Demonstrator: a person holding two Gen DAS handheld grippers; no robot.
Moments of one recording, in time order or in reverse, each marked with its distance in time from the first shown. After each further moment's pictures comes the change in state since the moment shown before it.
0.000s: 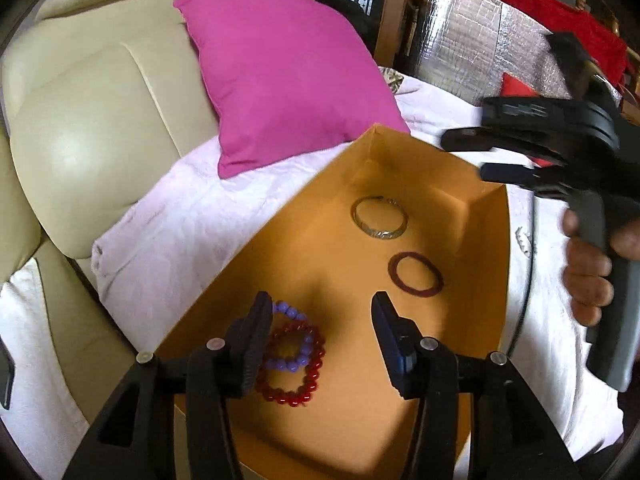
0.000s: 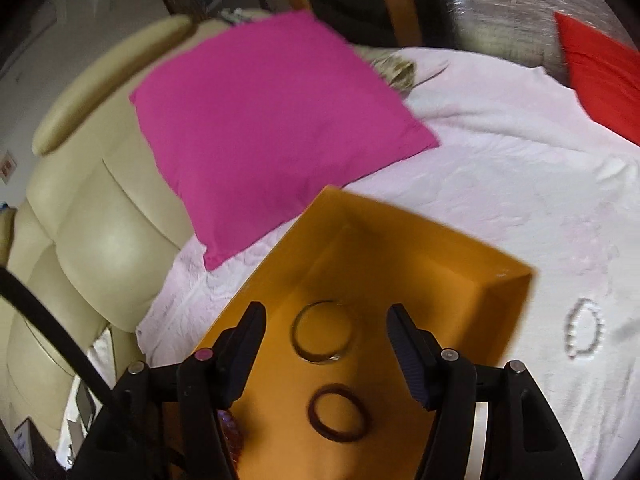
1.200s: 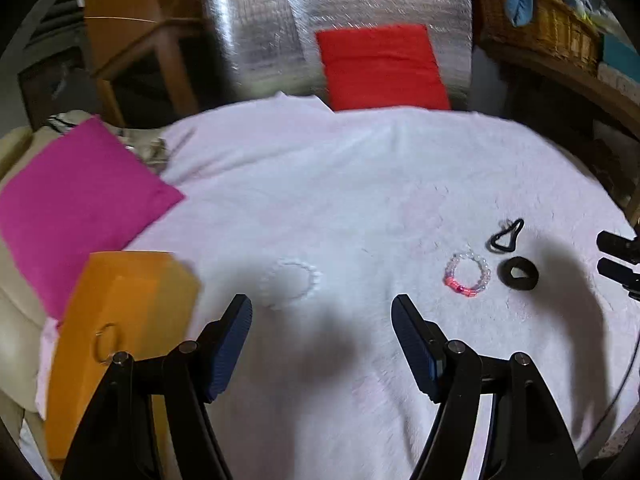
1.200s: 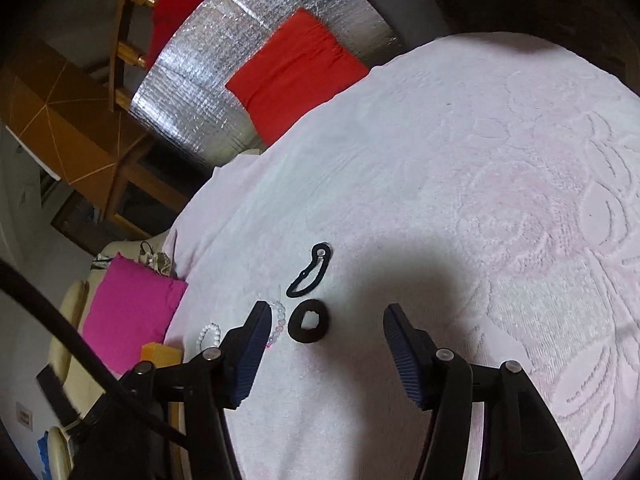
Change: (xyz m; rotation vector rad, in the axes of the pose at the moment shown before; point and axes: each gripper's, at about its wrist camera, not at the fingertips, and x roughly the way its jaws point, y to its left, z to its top) left arm 0.039 -0.351 0.007 0.502 -0.037 -0.110; right arm -0.263 -0.421 -0.182 0.703 -0.347 -0.100
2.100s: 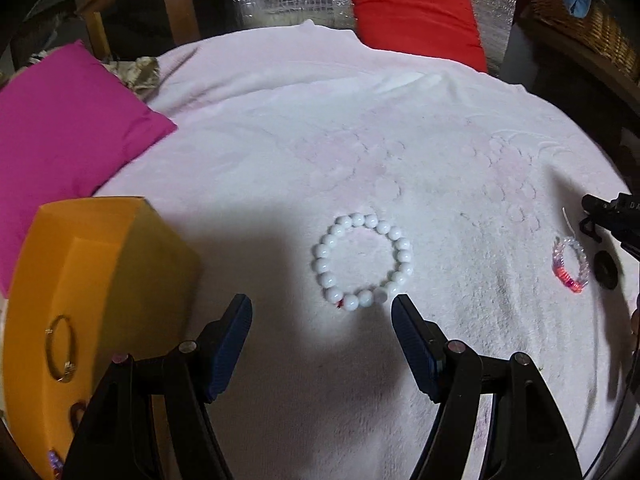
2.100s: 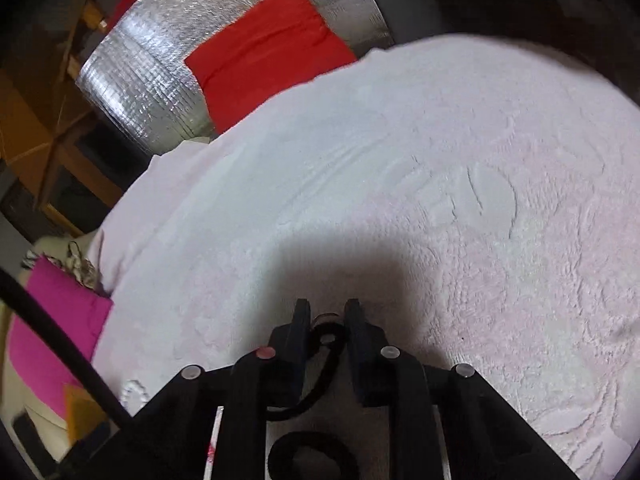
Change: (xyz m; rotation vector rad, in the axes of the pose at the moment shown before) left arm 0.099 0.078 -0.011 -0.093 0.157 -0.078; right arm 0.131 0.032 0.024 -0.071 -0.033 -0.251
